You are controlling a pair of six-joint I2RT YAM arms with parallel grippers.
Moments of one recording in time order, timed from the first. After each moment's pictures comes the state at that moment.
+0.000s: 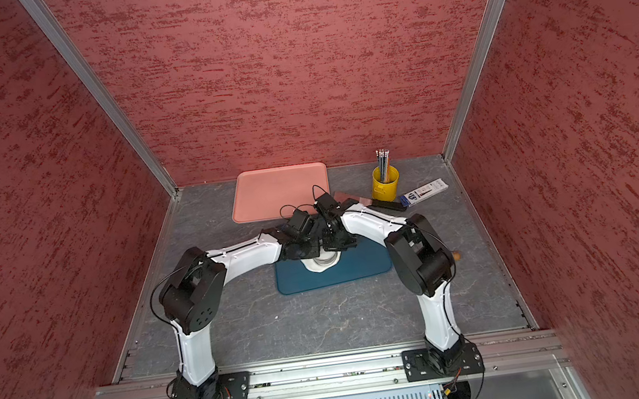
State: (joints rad) left arm -0.69 1.97 1.31 -0.40 -0.05 -0.57; right arm 0.57 1.99 1.47 -0.80 -0.07 0.62
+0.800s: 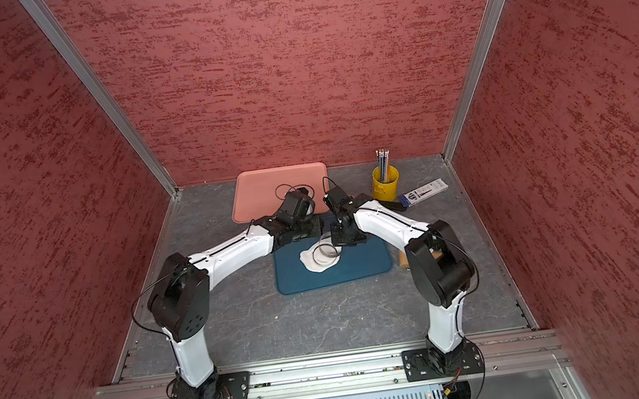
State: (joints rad) left arm -0.68 1.89 1.42 -0.32 -0.02 -0.56; right arm 0.51 1.84 1.41 -0.87 -0.02 0.58
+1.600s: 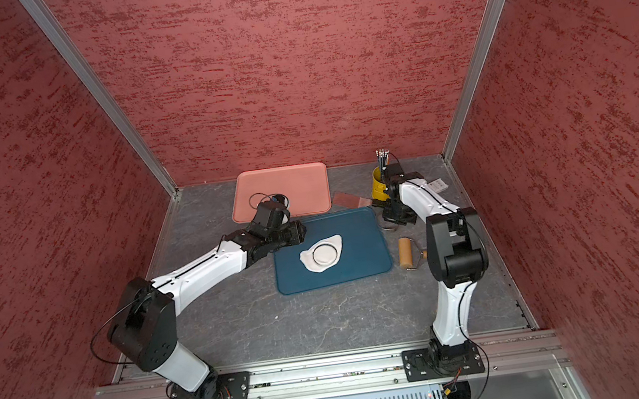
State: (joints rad) left arm -0.61 1.64 1.14 -0.27 -0.01 -0.55; right arm 0.07 1.95 1.51 -0.93 0.14 0.54
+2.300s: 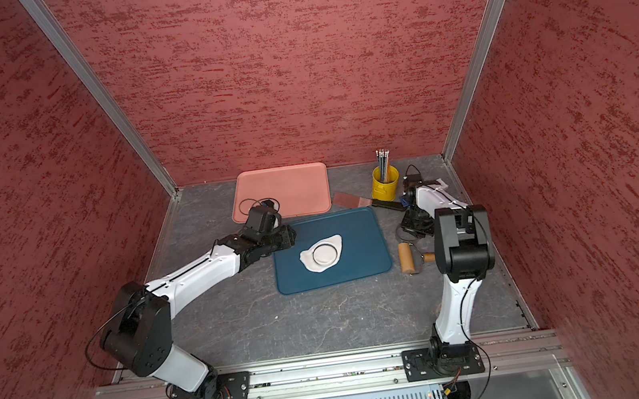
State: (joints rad) left arm -0.55 1.60 1.06 -0.27 -0.04 -0.56; right arm -0.08 1.94 1.38 -0.94 0.16 0.53
